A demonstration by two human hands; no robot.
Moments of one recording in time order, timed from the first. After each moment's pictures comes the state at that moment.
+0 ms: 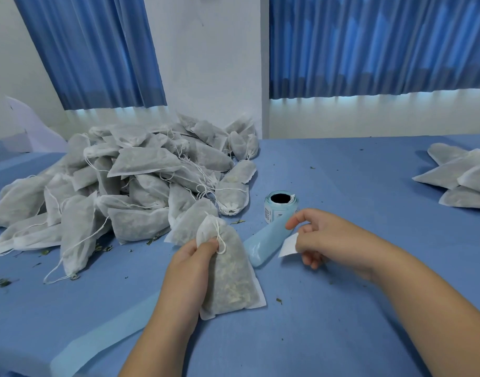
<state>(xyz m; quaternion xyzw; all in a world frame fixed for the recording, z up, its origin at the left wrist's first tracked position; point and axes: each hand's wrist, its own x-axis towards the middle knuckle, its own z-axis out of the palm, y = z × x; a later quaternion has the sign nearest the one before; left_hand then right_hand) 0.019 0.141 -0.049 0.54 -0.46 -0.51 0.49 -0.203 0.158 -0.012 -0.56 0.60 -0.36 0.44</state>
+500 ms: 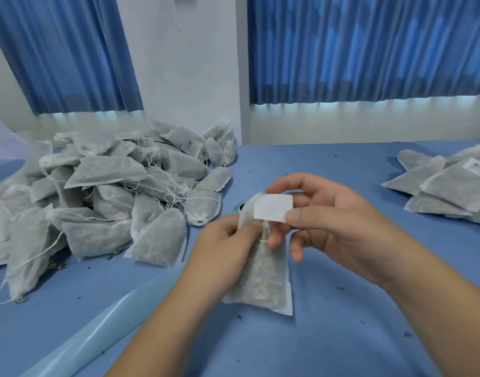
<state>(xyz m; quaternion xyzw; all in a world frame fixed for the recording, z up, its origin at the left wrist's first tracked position) -0.064 0.140 -0.009 0.43 -0.67 -0.44 0.42 -0.228 0.192 0.034 -0.59 0.32 -0.54 0.51</state>
